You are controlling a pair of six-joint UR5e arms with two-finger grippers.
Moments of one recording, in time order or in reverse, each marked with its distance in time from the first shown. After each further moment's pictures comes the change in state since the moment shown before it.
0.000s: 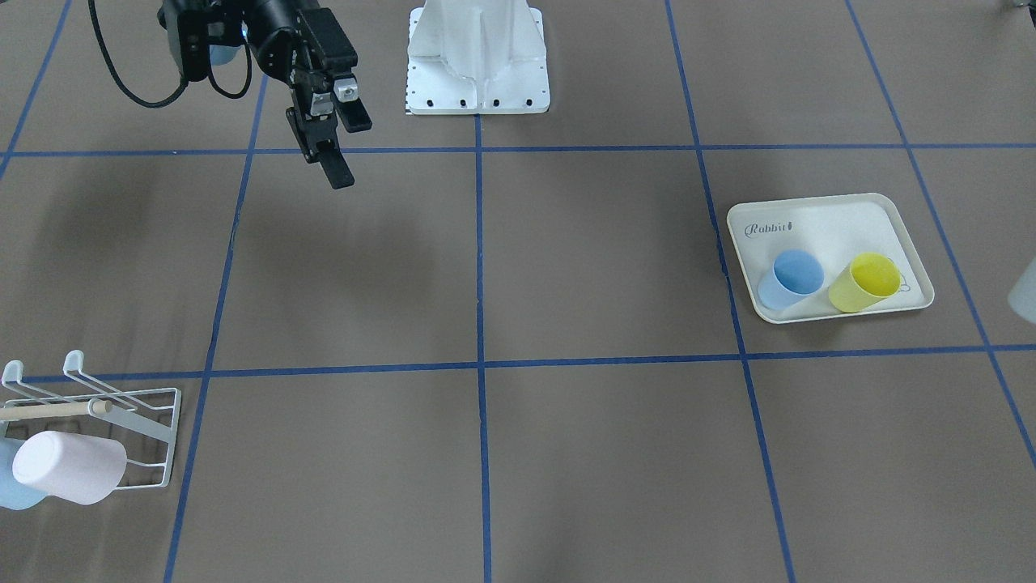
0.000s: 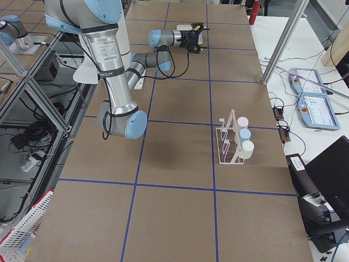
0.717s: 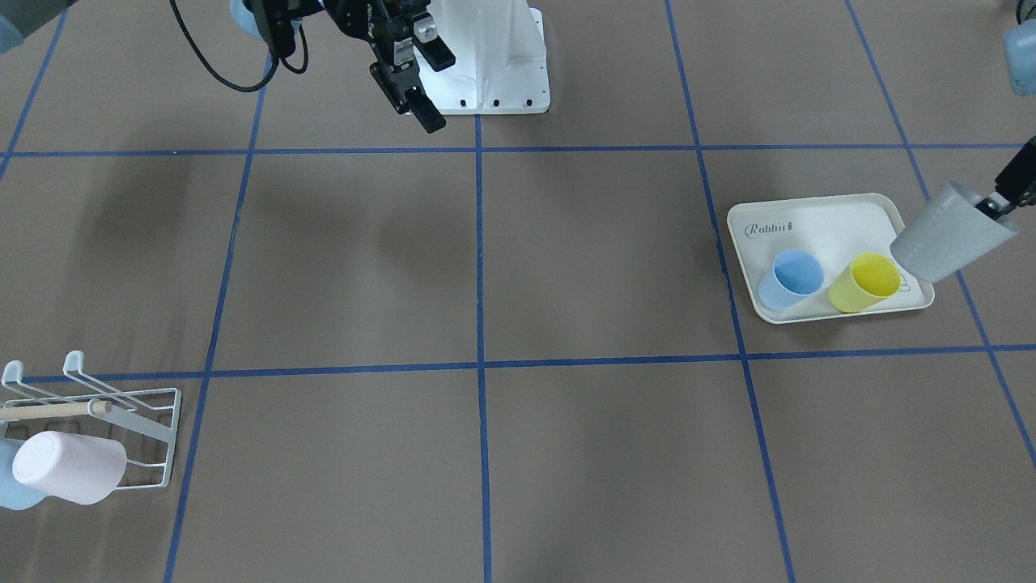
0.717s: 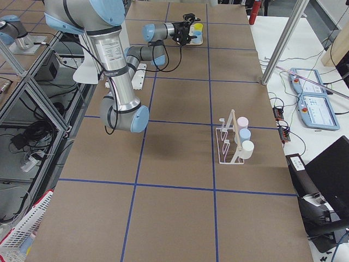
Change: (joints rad) left arm 0.105 -0.025 -0.016 -0.456 -0.149 -0.608; right arm -0.112 0.119 -0.020 0.022 0.000 0.084
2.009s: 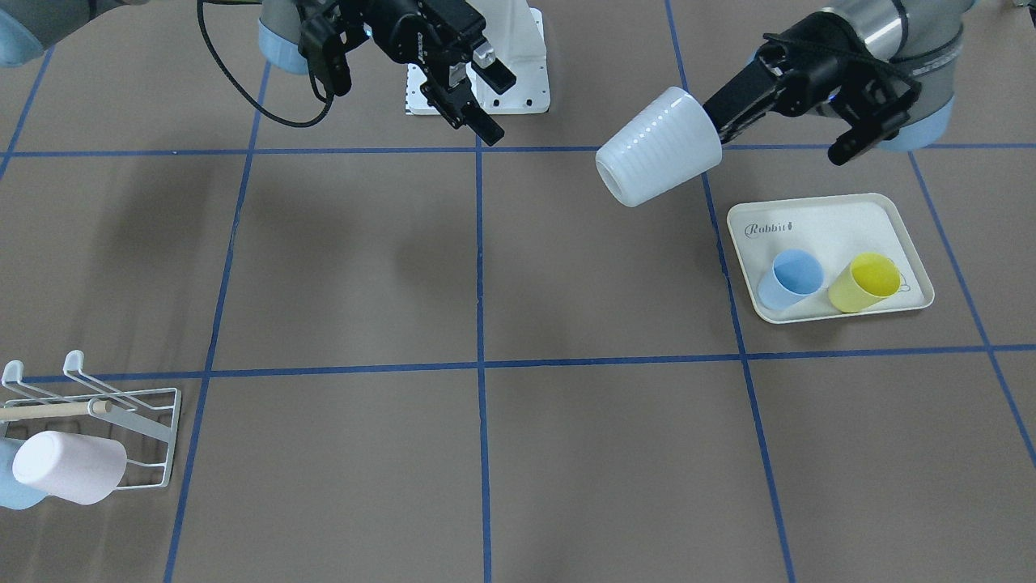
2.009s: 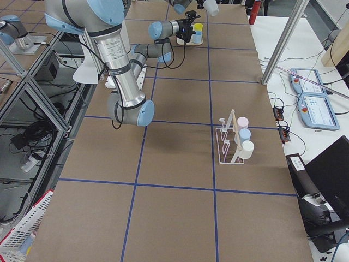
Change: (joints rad) left arm 0.582 -0.172 -0.006 -0.720 0.803 -0.891; right arm 0.063 0.068 -0.140 0.133 0.188 0.112
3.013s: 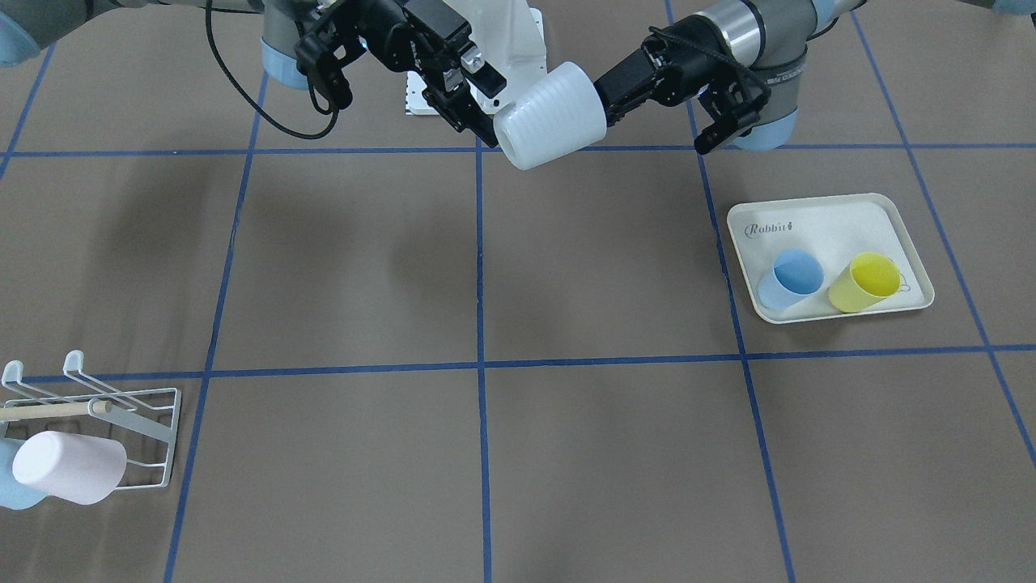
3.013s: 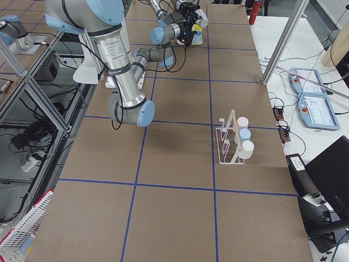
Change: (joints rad) left arm 0.227 -0.060 0.031 -0.068 0.246 -0.007; right arm 0.009 -0.002 -0.023 0.068 -0.002 0.049
